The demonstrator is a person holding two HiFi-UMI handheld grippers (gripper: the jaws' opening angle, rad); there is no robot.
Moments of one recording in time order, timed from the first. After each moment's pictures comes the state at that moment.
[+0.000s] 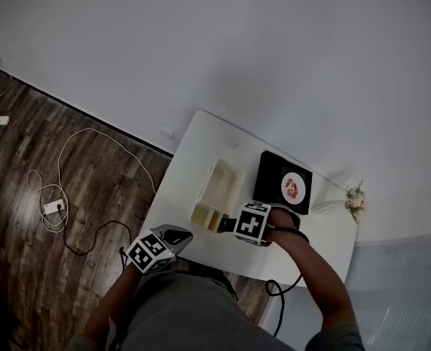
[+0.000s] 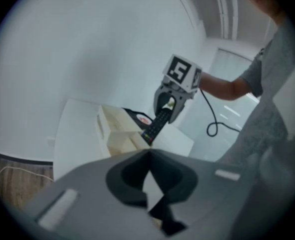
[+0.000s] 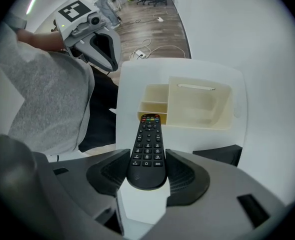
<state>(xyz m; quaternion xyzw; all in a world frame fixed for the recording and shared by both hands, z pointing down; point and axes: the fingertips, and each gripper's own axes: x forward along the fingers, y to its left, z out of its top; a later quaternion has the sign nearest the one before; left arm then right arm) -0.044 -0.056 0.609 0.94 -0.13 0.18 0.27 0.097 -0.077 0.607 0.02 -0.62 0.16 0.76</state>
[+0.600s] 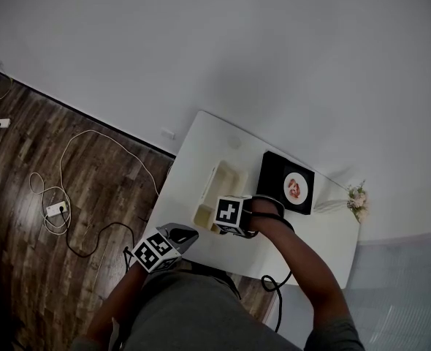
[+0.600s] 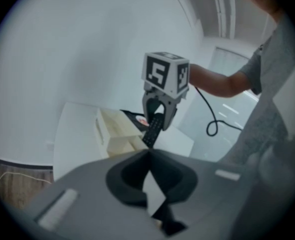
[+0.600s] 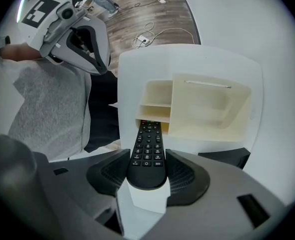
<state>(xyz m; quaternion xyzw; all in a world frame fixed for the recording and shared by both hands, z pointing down) -0.039 -0.065 0.603 0.94 -0.12 0.18 0.26 0.078 -0.081 0.627 -0.02 -0.55 0.22 0.81</state>
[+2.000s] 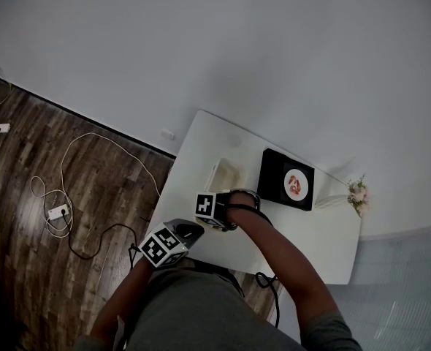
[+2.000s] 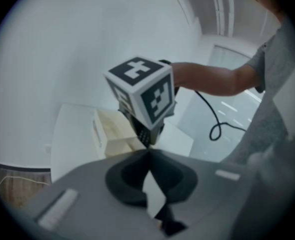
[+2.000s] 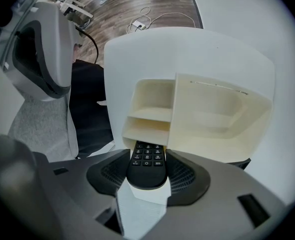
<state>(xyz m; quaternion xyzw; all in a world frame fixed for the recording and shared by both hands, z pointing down) -0.026 -0.070 0.605 0.94 -0.11 0.19 0.25 0.068 -0.093 0.670 -0.02 -0.48 0.21 0.85</state>
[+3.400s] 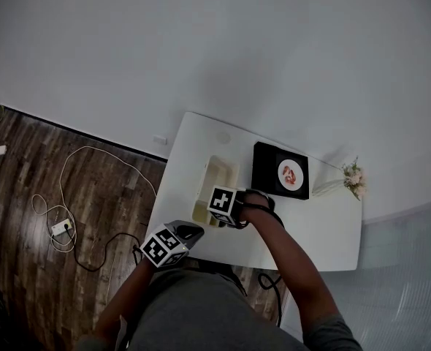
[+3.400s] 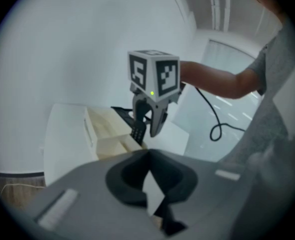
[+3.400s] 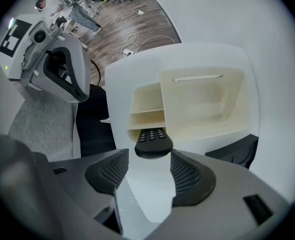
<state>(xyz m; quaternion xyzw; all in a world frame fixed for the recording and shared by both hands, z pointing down) -0.018 -0.053 0.607 0.95 -0.08 0.21 0.23 0.073 -0.083 0.653 0.07 -0.58 0.27 0.76</state>
